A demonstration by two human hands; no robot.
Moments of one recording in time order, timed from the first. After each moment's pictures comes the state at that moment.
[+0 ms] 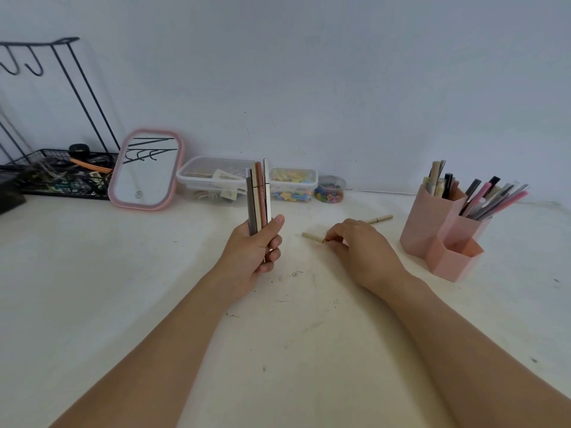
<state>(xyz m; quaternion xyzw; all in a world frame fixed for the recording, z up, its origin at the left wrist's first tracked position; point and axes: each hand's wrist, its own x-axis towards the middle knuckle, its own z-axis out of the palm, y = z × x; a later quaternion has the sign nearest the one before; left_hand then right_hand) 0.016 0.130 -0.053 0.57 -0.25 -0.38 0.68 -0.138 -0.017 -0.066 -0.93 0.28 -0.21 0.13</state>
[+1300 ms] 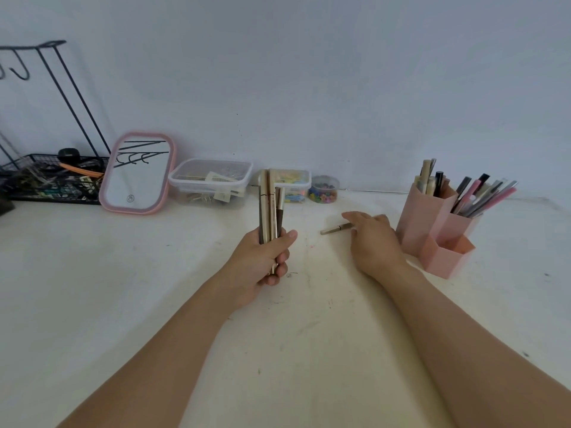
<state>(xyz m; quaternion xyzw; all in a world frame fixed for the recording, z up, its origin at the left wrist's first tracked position) 0.002 0.126 -0.055 0.60 -0.29 -0.42 0.62 -0.140 -0.054 -0.082 -0.89 0.41 -0.18 0.10</state>
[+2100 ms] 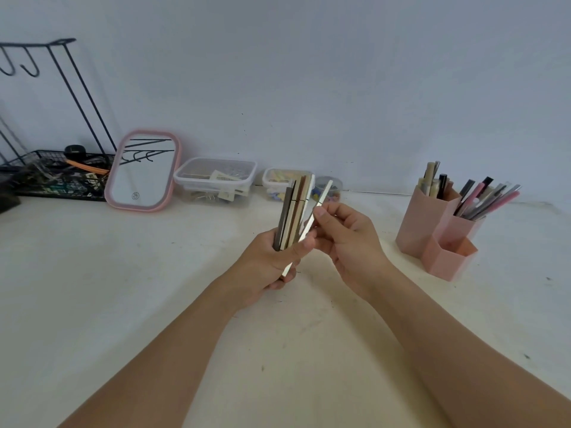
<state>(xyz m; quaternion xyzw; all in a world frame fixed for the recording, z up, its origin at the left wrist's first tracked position) -0.004 0.131 -0.053 0.60 -0.38 -0.41 0.58 -0.123 0.025 -0.041 -0.56 0.19 -0.36 0.72</state>
